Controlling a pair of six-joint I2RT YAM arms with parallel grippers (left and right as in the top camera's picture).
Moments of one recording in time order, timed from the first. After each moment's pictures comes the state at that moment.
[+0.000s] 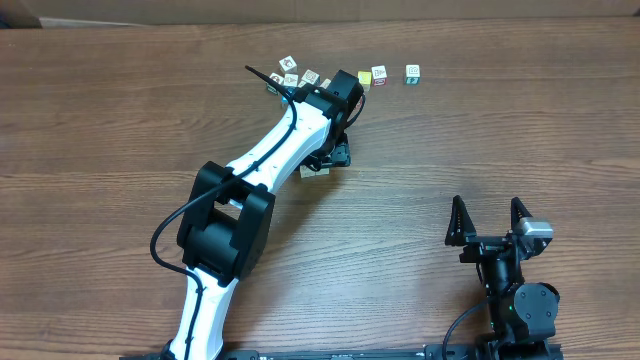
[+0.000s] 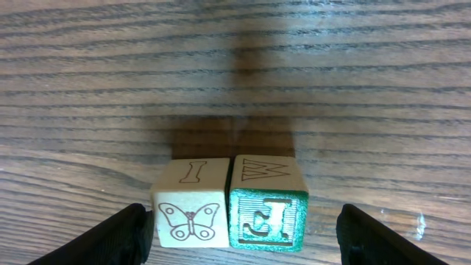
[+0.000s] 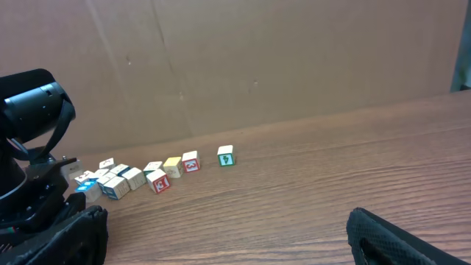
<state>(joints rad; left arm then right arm) -0.54 2.23 1.81 -1.07 -0.12 -0.66 0.09 0.01 0.02 -0.02 0.06 0.20</state>
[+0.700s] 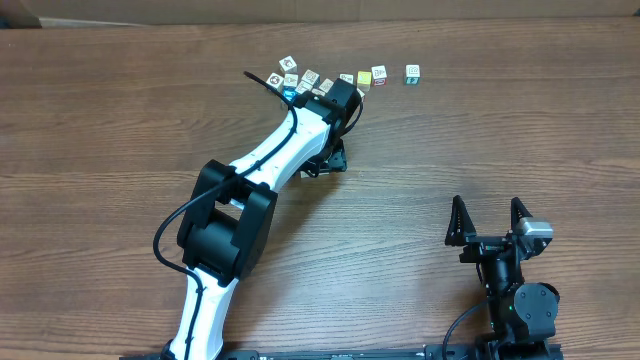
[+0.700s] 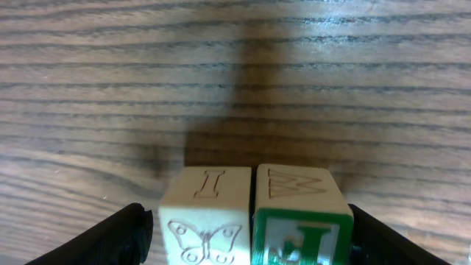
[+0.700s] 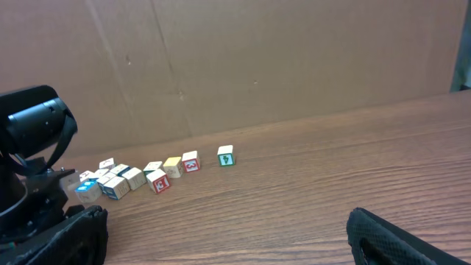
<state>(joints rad) -0.54 2.23 1.74 -1.02 -0.15 -0.67 0.09 0.01 0.02 -0.02 0.06 0.20</state>
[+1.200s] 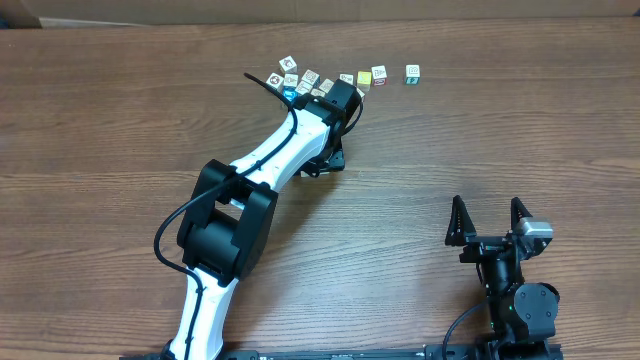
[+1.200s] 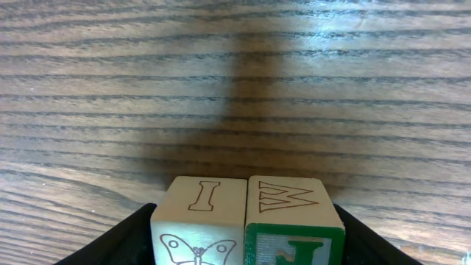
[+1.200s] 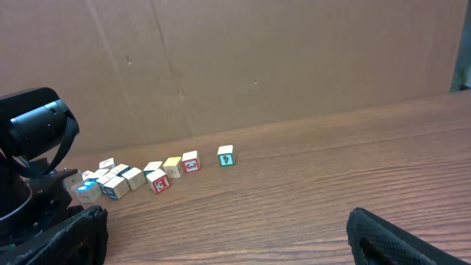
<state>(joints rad) -0.54 2.23 1.73 -0.98 -0.15 -0.68 0.09 0.01 0.02 -0.02 0.06 0.20</state>
